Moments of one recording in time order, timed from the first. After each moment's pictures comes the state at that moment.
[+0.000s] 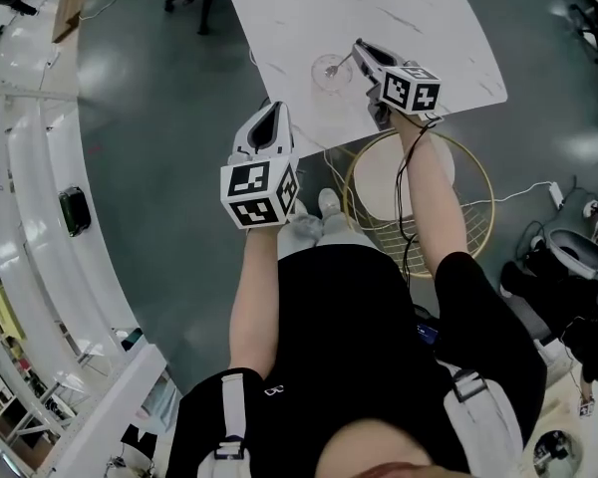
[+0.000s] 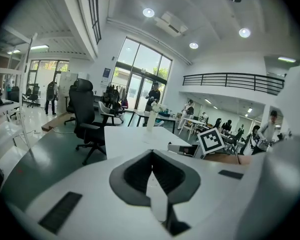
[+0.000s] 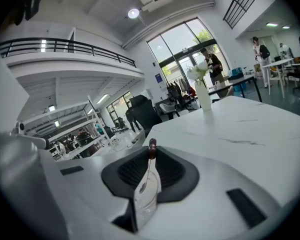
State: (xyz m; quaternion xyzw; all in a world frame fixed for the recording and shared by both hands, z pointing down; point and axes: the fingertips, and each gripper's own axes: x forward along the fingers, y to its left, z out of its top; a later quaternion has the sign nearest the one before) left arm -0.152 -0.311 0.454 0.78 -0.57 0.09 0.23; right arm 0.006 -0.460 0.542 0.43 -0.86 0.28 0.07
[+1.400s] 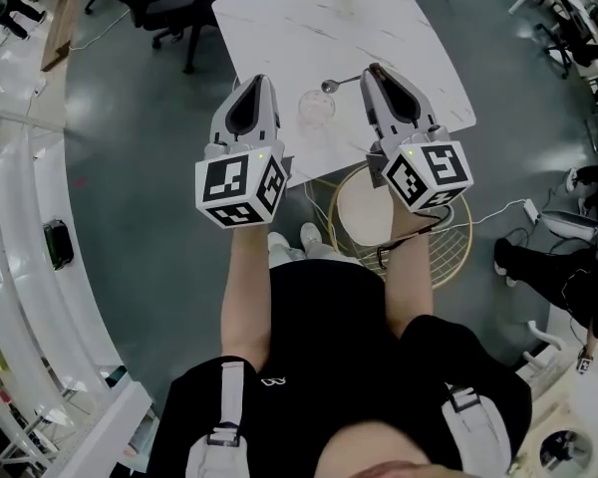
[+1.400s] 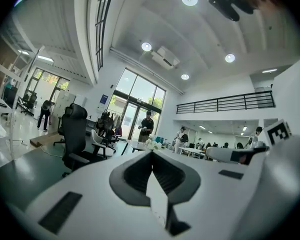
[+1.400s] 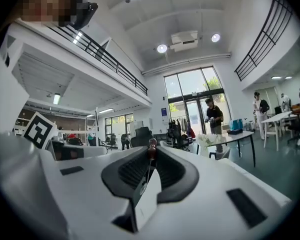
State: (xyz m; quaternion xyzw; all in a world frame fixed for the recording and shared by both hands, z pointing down) left arm -0.160 -0.368 0.317 0.81 -0.57 -0.06 0.13; right arm 0.001 -0.373 0.294 0.50 -0.87 0.06 -0.03
